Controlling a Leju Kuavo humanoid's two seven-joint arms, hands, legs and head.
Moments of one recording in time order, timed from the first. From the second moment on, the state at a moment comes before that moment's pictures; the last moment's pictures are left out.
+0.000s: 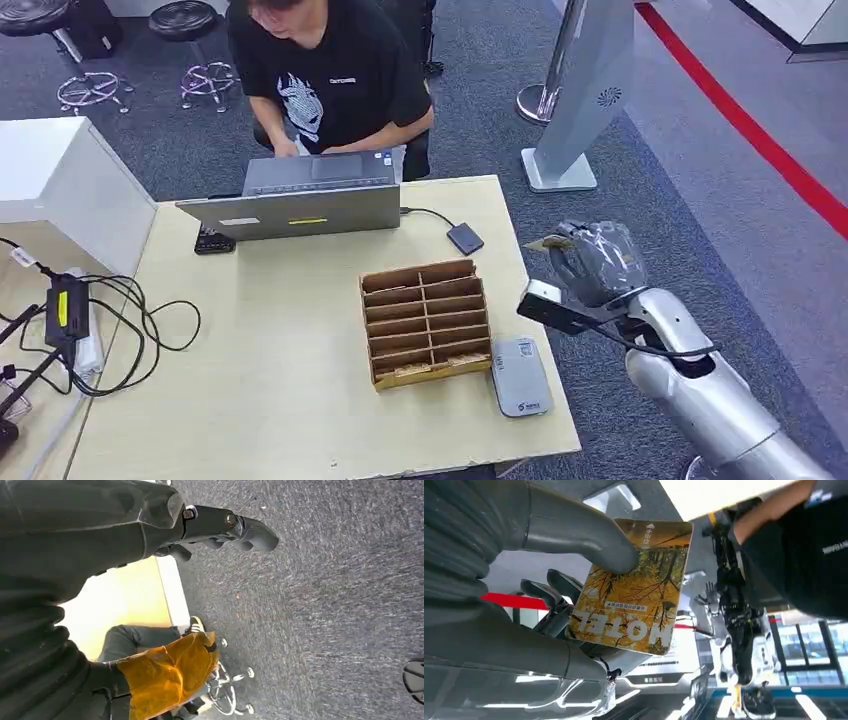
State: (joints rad) left arm -0.08 -0.01 1.12 -0.21 -1.43 -0.13 0.19; right arm -0.30 -0.51 0.50 -1.36 0.77 -0.32 -0.17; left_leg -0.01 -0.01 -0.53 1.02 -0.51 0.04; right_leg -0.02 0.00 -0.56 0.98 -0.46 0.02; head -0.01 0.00
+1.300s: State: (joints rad) left arm -0.20 -0.03 0.93 -0.21 -1.54 -0.21 0.26; right arm -1.10 0.22 0.73 -0.40 0.81 -0.24 -0.01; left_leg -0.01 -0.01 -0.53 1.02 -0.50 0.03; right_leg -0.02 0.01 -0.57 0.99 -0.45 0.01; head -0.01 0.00
